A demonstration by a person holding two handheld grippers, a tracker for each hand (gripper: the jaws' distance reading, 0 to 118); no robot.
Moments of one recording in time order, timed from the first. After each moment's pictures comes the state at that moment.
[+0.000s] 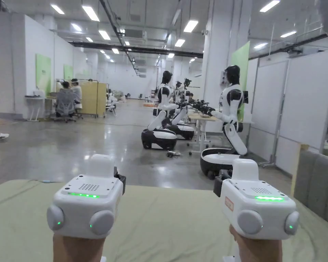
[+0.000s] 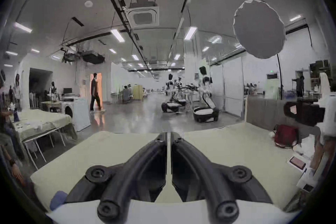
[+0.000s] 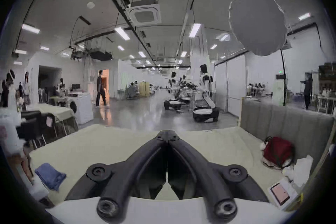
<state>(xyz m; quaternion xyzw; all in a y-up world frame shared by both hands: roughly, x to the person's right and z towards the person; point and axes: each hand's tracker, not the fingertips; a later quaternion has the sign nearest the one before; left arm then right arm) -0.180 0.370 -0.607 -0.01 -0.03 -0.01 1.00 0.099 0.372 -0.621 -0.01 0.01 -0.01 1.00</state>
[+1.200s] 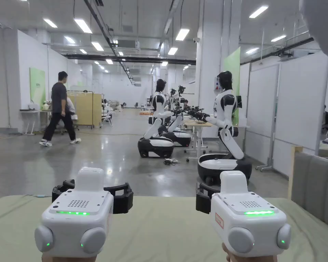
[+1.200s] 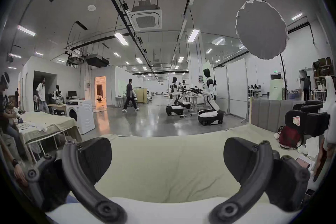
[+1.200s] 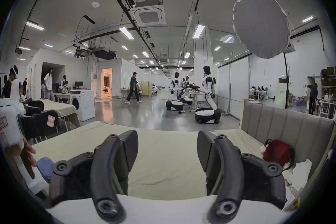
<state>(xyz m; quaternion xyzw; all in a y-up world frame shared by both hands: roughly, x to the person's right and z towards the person) -0.178 0.373 -0.599 0.01 -0.01 -0.02 1.00 0.092 0.363 -0.614 -0.02 0.02 0.02 1.00</state>
